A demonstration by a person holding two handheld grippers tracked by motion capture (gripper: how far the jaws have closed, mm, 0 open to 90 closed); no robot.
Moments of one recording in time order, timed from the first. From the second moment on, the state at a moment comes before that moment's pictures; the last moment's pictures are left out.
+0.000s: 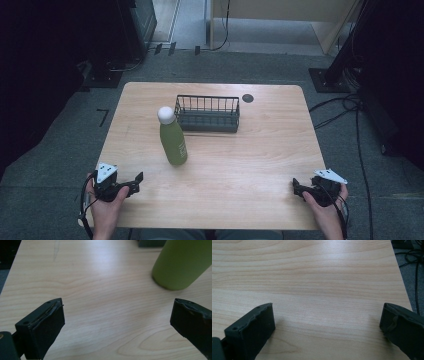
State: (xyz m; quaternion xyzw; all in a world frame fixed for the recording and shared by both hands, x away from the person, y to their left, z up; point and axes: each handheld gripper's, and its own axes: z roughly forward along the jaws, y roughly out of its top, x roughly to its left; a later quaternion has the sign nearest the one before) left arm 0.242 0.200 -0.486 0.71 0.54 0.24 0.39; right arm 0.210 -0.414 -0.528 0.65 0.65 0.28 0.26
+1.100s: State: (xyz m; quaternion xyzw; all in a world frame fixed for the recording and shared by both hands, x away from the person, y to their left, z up) left arm 0.272 0.128 -0.447 0.73 0.48 0.21 0.45; right arm 0.210 -0.412 -0.527 0.66 0.65 0.28 0.26
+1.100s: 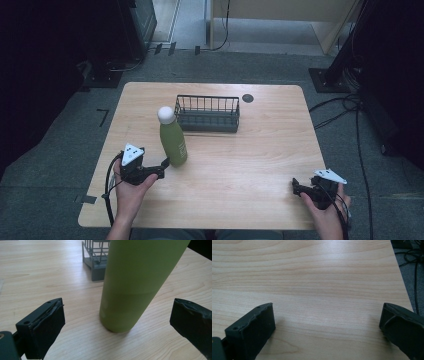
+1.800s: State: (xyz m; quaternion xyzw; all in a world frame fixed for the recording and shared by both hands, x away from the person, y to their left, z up) left arm 0.297 0.094 -0.442 0.73 0.46 0.21 0.45; right arm 0.210 -0.412 -0.528 0.66 0.65 0.28 0.26
